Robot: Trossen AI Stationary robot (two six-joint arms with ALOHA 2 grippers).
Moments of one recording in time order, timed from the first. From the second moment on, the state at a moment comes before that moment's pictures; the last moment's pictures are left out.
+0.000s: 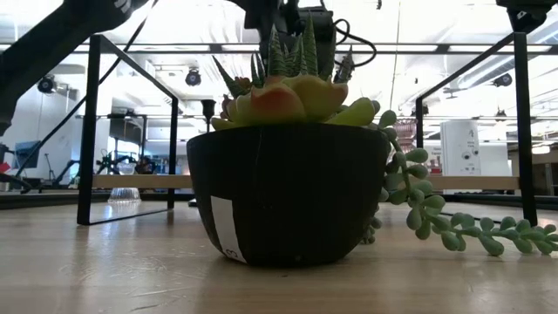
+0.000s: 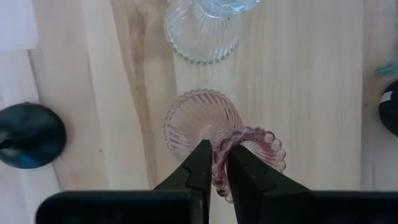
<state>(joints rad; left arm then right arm) 0.24 2.17 2.19 -1.32 0.21 0.29 -0.23 0.14 0.79 -0.85 -0.12 -0.01</state>
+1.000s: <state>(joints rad) 0.24 2.17 2.14 -1.26 0.24 0.28 -0.23 0.14 0.79 -0.86 -0.12 -0.01</state>
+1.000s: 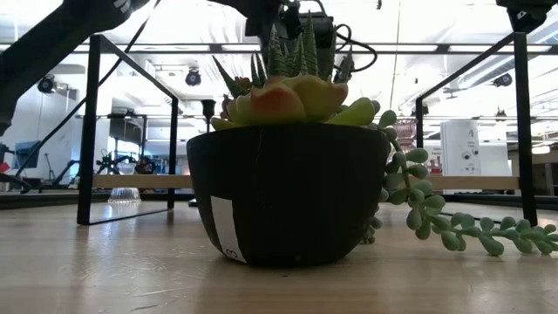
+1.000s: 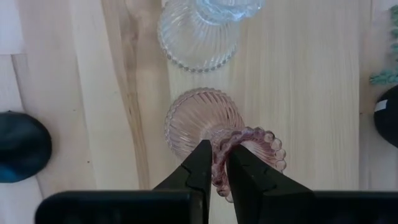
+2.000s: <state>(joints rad) 0.25 2.17 2.14 -1.24 0.24 0.28 -0.23 0.14 0.79 -0.85 -0.12 -0.01</state>
